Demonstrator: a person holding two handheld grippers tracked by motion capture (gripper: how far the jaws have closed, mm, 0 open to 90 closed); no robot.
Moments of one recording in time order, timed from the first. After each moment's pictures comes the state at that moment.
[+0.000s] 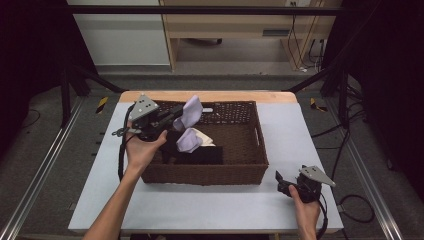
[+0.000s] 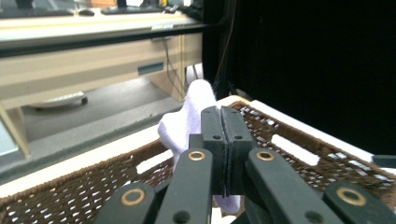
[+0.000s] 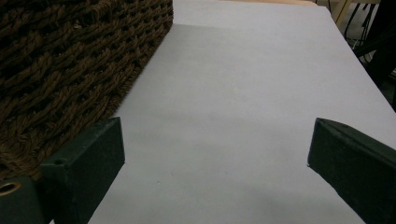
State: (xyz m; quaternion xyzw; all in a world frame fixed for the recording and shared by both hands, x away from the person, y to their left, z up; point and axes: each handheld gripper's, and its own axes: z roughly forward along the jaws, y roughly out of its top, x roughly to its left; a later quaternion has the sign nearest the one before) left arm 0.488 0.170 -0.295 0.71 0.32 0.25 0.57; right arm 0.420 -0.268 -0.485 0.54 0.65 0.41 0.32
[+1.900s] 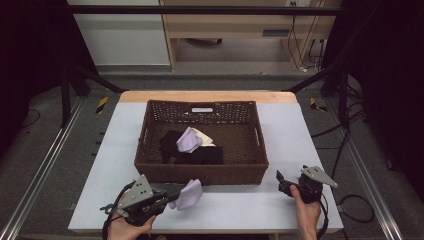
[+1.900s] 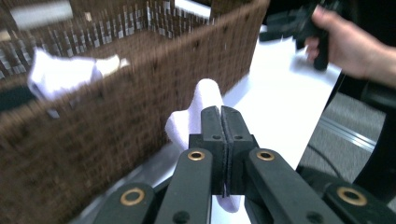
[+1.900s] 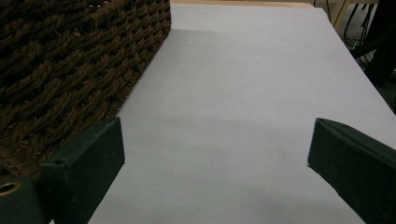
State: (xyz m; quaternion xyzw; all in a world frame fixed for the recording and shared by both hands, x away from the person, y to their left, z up) left arm 0.360 0.189 -0.412 0.81 0.28 0.13 0.50; right arm 0.419 -0.271 -0.485 0.55 0.65 0.42 0.32
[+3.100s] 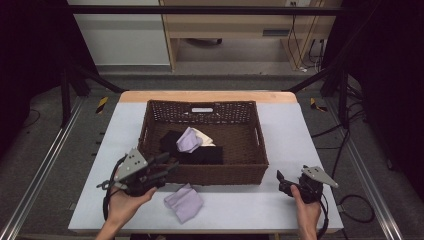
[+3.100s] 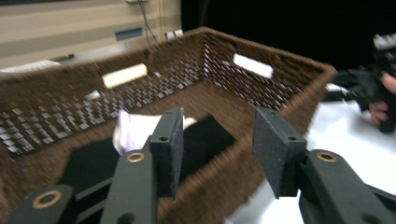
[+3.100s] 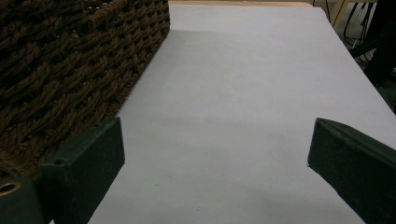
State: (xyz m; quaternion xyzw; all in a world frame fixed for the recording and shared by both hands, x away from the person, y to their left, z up) left arm 0.416 0.197 -0.361 0.75 0.32 0.22 0.54; right arm 0.418 -0.271 -0.485 0.55 0.64 0.43 0.32
